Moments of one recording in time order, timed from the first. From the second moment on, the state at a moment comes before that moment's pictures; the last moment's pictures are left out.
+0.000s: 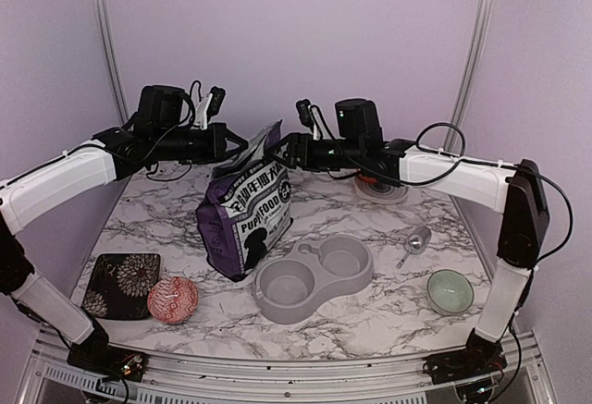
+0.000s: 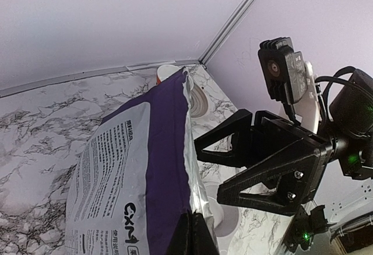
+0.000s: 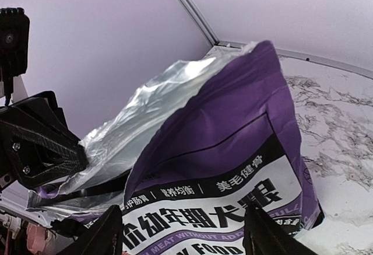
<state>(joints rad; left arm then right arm) -0.59 1.48 1.36 -0.26 0.32 -0.44 0.73 1.83 1.54 -0.01 -0.40 0.51</state>
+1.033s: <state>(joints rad) -0.59 1.49 1.36 -0.27 0.34 -0.43 0.77 1.95 1.69 -0.05 -0.38 0.60</state>
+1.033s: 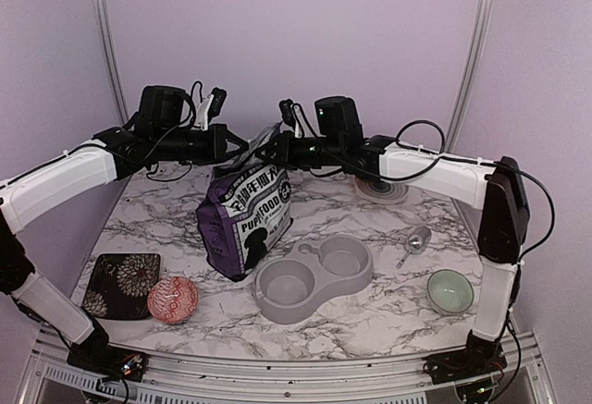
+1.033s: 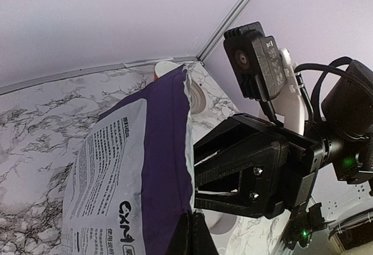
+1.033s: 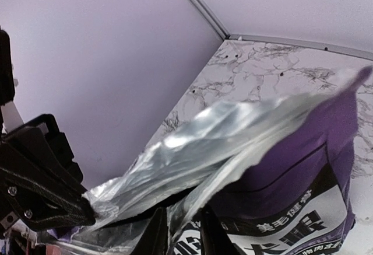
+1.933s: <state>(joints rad) -0.67 1.43 1.56 -0.80 0.12 -0.10 0.78 1.95 1.72 -0.07 -0.38 0.52</state>
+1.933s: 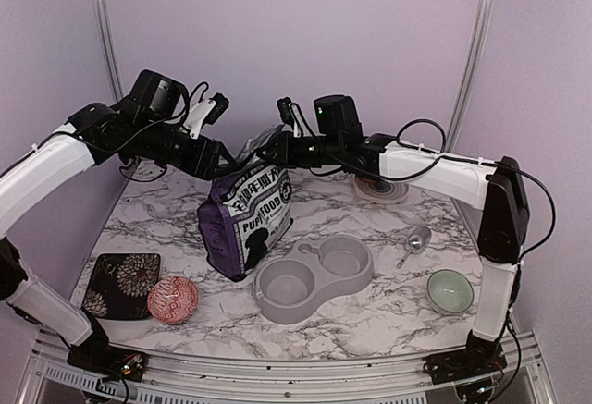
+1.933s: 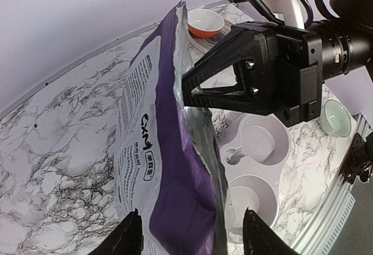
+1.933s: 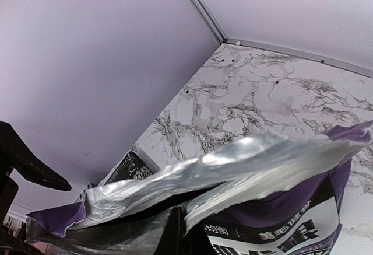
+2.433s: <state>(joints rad) -0.74 1.49 1.63 -0.87 -0.04 -0.02 0.78 1.95 1.72 -0.07 -0.38 0.50</state>
